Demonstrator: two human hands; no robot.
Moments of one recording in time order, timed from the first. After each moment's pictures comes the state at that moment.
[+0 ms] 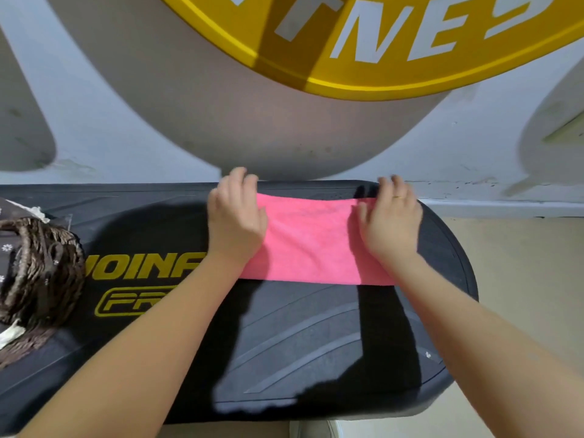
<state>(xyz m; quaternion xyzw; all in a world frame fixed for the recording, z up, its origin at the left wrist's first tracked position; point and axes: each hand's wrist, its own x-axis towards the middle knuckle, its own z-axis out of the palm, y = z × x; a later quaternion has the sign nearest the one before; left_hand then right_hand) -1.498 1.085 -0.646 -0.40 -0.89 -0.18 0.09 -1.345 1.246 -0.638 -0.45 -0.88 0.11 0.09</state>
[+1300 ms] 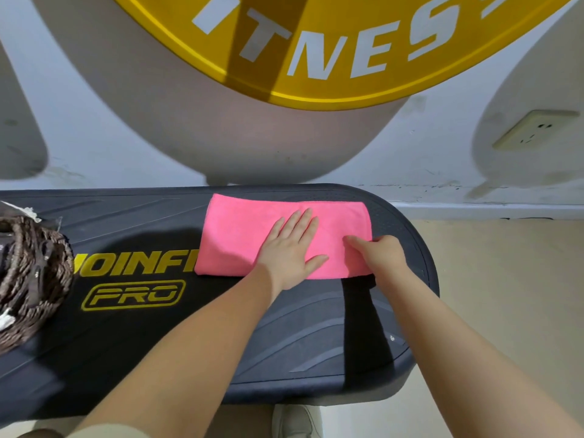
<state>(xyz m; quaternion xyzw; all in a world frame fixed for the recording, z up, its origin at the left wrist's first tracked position) -1.407 1.124 -0.659 -0.55 -0.82 -0.02 -0.15 -1.290 1.236 -0.610 -0.62 -0.63 0.47 0.03</state>
